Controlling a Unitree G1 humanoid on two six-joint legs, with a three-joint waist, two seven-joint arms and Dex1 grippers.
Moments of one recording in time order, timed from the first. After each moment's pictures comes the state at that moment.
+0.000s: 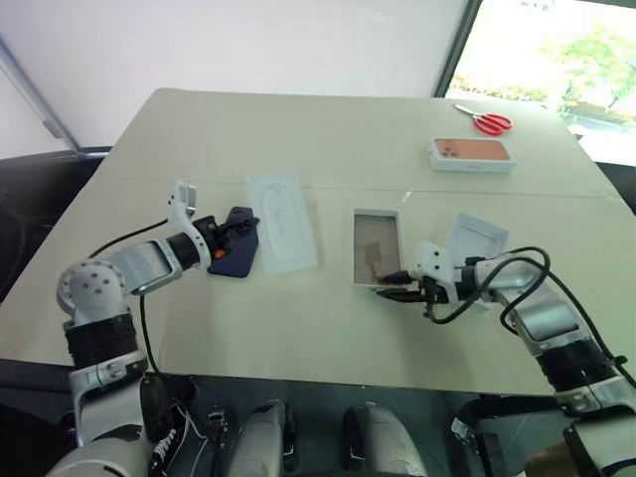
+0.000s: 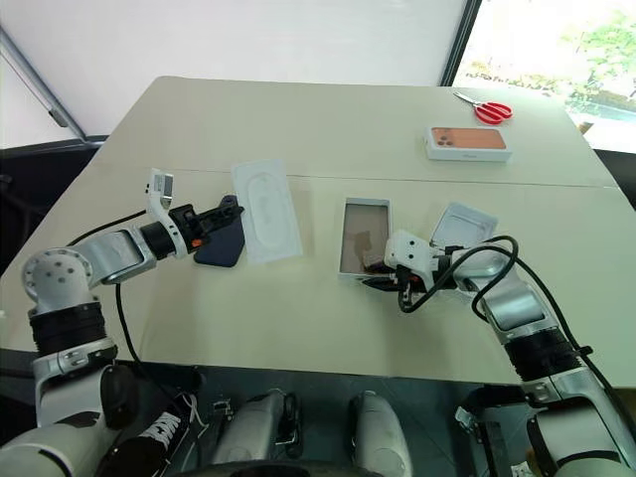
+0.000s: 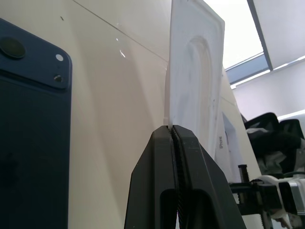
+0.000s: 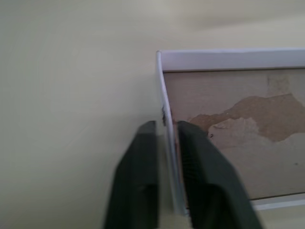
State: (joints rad) left arm -0.58 0.38 0.48 0.07 -1.12 1.31 -0.14; right arm -0.41 -0.72 0.22 0.11 0.17 0.15 1.18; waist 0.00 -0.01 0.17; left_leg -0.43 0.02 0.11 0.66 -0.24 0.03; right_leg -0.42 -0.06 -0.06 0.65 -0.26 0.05
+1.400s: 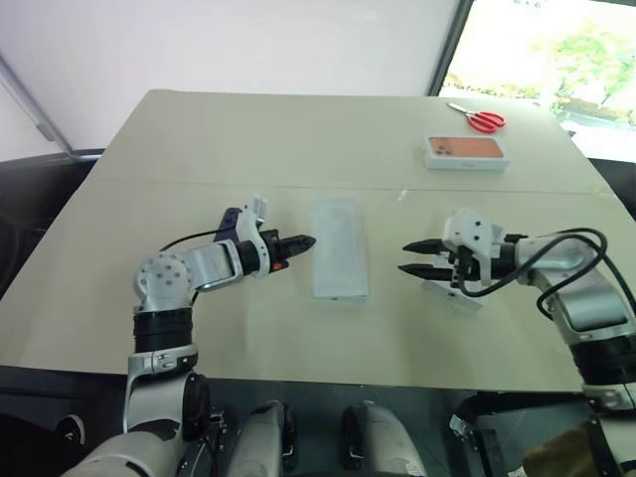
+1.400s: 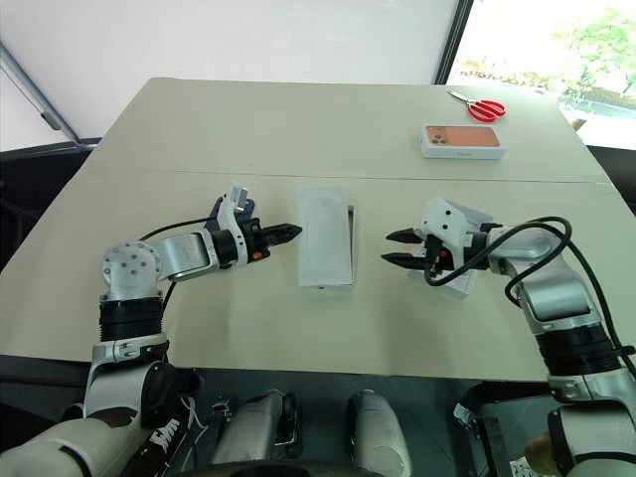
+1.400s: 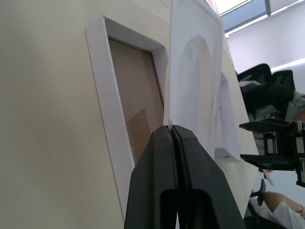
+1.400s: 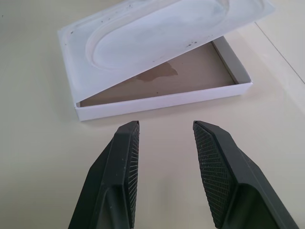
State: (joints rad) left arm -0.64 0.21 0.29 0.11 -1.07 1.33 -0.06; right arm -0.42 -0.80 0.05 0.01 0.25 0.27 1.15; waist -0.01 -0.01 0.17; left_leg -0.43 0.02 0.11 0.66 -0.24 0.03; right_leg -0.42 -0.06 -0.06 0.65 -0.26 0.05
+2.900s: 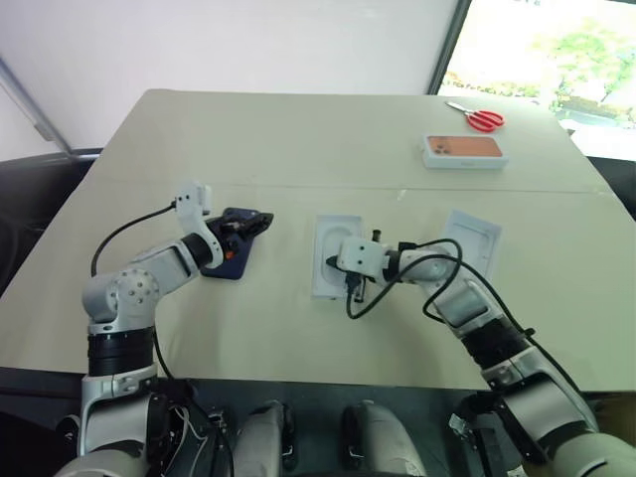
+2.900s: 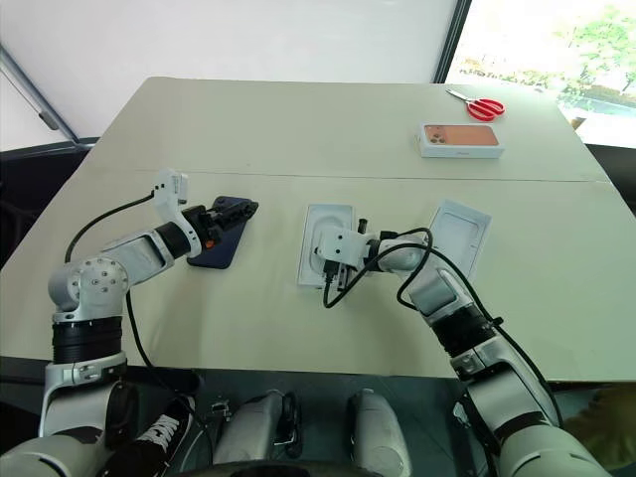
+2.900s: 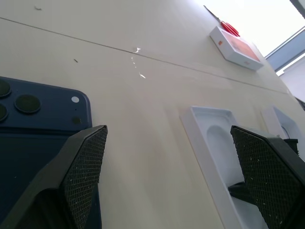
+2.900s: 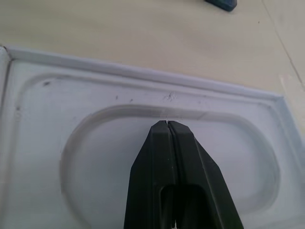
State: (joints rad) left arm -0.51 0.39 0.27 -0.03 -0.80 0.99 -0.30; right arm -0.61 -0.45 0.41 0.26 -0.19 0.01 0.82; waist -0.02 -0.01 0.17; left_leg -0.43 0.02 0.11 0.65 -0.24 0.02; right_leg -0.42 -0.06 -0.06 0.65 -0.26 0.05
